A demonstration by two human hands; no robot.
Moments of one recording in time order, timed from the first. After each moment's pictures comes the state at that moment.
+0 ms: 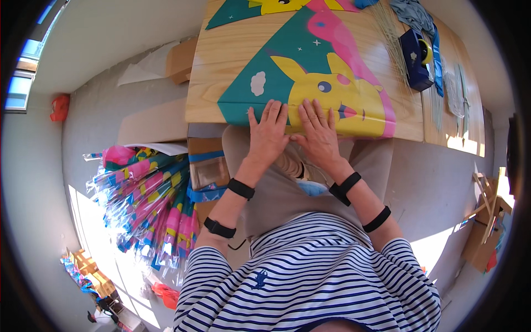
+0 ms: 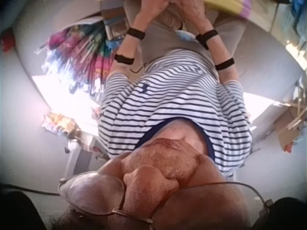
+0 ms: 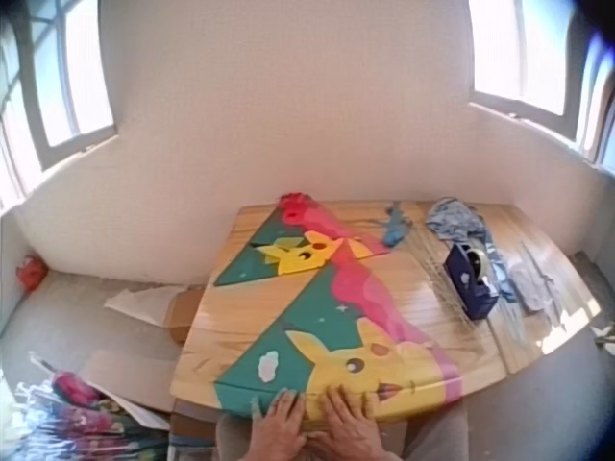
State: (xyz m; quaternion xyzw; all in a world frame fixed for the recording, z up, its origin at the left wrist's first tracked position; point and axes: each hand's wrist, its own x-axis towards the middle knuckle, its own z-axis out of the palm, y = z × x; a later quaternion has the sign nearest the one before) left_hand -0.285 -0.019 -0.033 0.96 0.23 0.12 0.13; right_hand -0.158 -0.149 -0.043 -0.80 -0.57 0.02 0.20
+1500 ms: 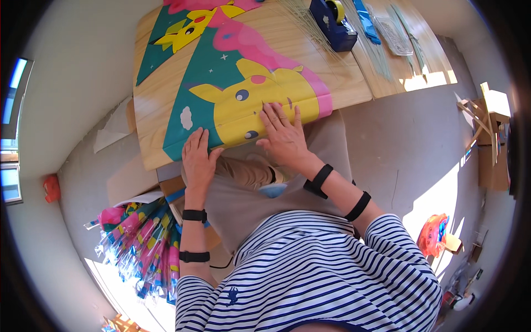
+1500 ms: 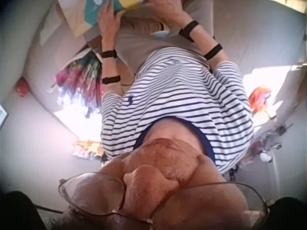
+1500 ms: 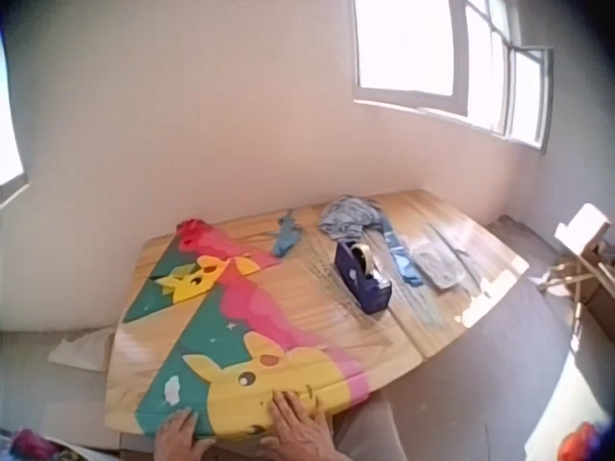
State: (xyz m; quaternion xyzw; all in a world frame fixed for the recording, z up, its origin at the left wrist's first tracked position) left_hand -0.293 -0.007 -0.015 0.96 0.23 0.10 0.13; right_hand -0.123 -0.215 -0.035 -0.86 -0.47 -0.04 0.20
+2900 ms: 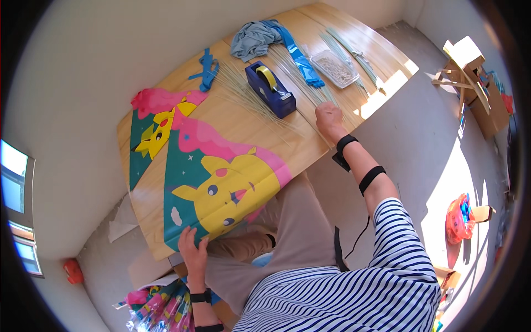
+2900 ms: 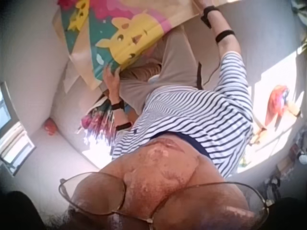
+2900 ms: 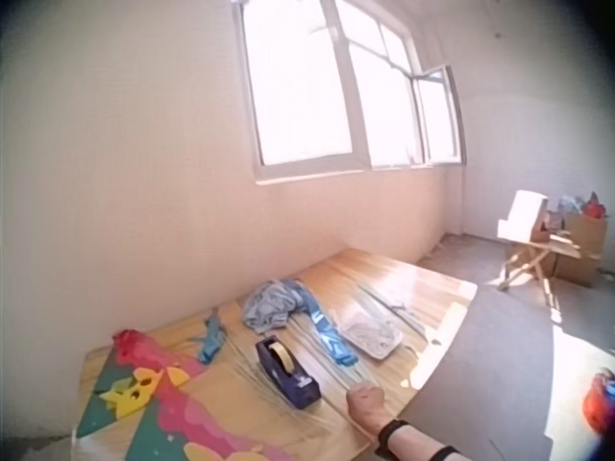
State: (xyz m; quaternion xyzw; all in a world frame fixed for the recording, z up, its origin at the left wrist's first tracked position) left_hand -0.280 -0.028 0.022 0.94 0.27 0.10 0.21; right_hand 0.188 -0.361 -0.033 -0.98 -0.15 -0.08 0.04
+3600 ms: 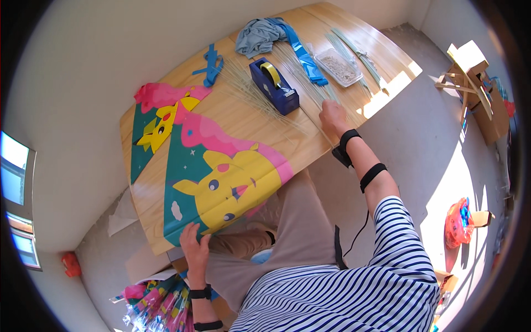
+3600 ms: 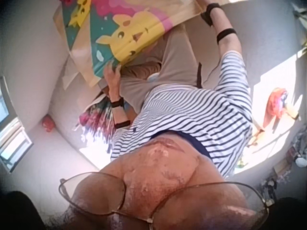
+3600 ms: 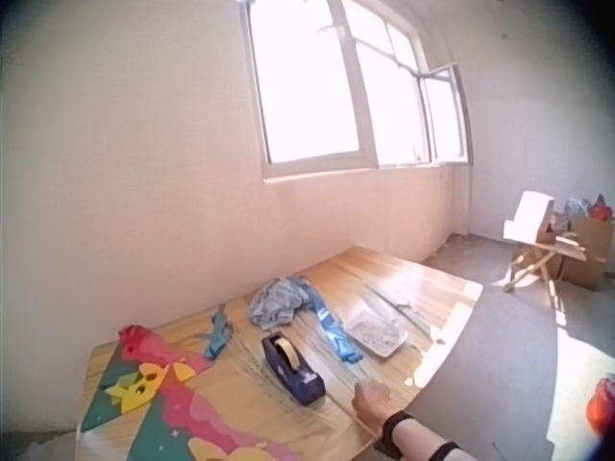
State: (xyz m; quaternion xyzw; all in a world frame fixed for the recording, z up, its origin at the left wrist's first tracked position) left_hand -0.284 -0.029 0.014 0.94 0.25 0.10 0.22; right_hand 0.191 -0.367 -0.026 -0.99 -0.10 -0.04 0.13
